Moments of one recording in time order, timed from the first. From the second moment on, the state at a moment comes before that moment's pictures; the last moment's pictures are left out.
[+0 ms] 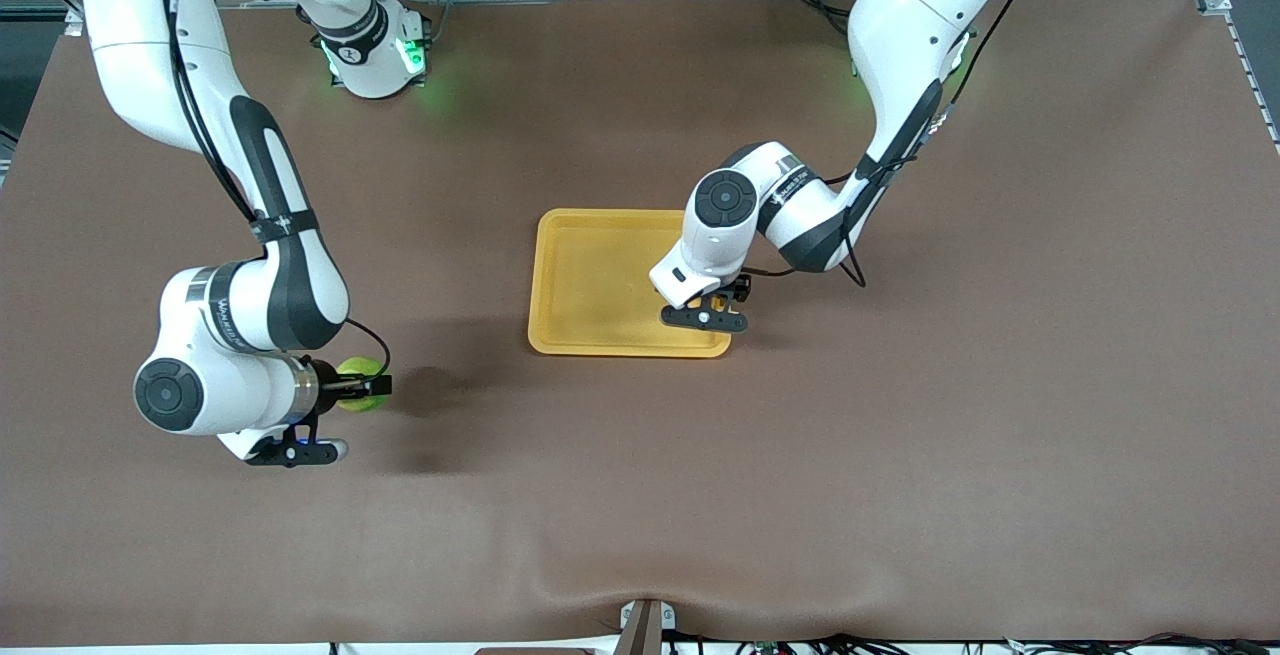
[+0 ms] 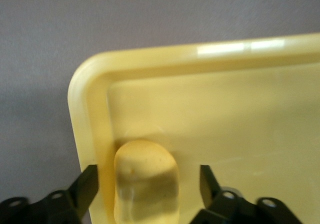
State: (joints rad) left arm -0.44 0.66 -0.31 -1.73 0.26 2.39 -0.74; right arm 0.16 0.71 -0.05 -1.35 0.13 1.84 0.07
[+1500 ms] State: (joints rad) left arm -0.07 0.23 -0.31 -1.50 0.14 1.66 -0.55; right arm 0.54 0.64 0.00 -1.48 0.18 1.95 0.48
